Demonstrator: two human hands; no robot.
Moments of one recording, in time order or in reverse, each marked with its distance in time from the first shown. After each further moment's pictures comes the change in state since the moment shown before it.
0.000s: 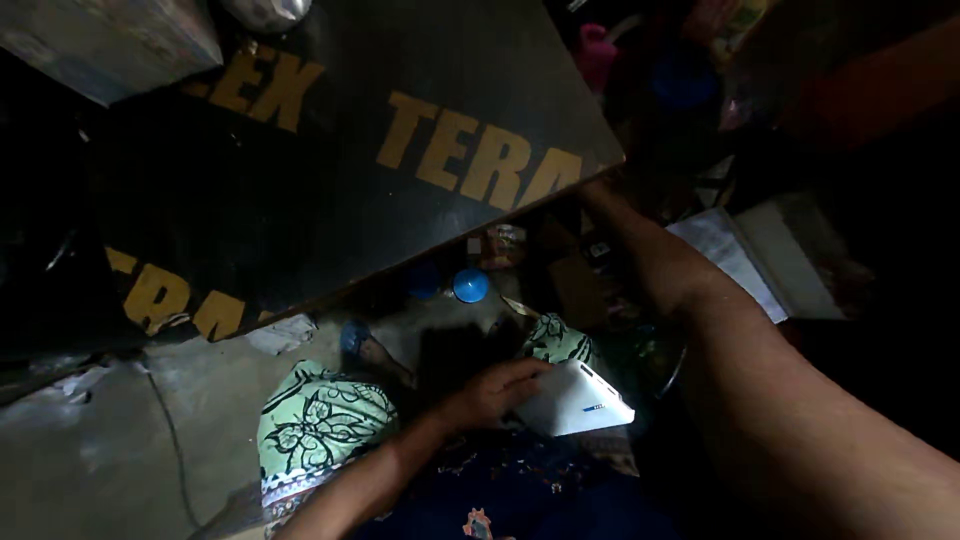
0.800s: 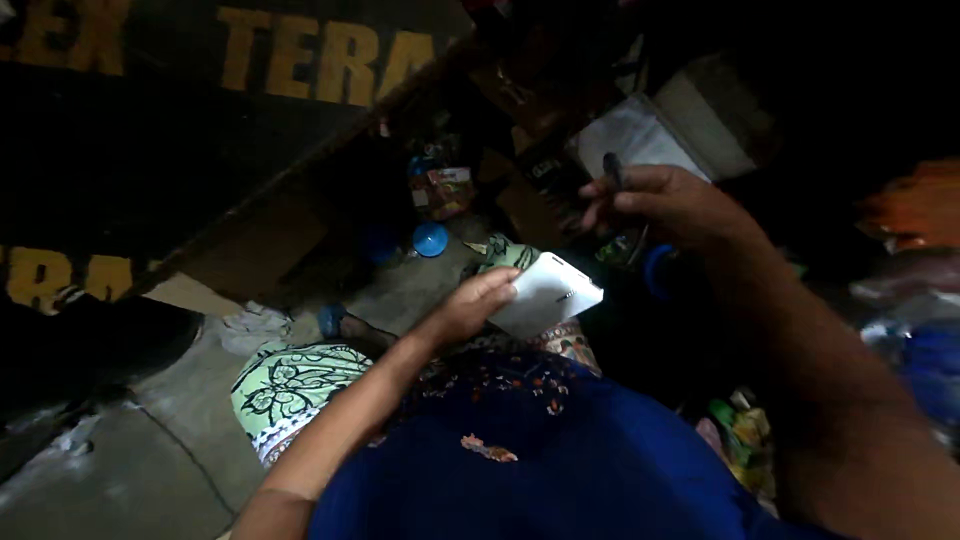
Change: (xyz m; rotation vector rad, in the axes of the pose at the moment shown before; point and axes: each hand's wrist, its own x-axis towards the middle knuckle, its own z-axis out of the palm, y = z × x) left_hand 0.016 0.014 0.045 0.010 -0.118 -0.107; right_hand -0.259 0.097 -0.098 0.552 -0.373 -0.192
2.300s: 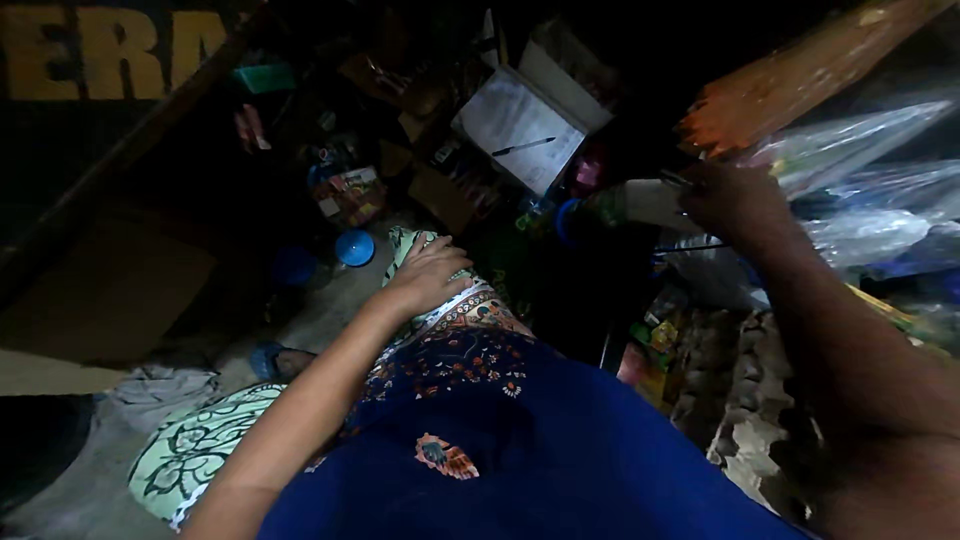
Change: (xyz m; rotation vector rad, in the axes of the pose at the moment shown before) left_hand 0.070 -0.039 0.024 1.005 -0.398 -0.027; right_hand -0.192 0.022 -0.056 -1.034 0.753 0.741
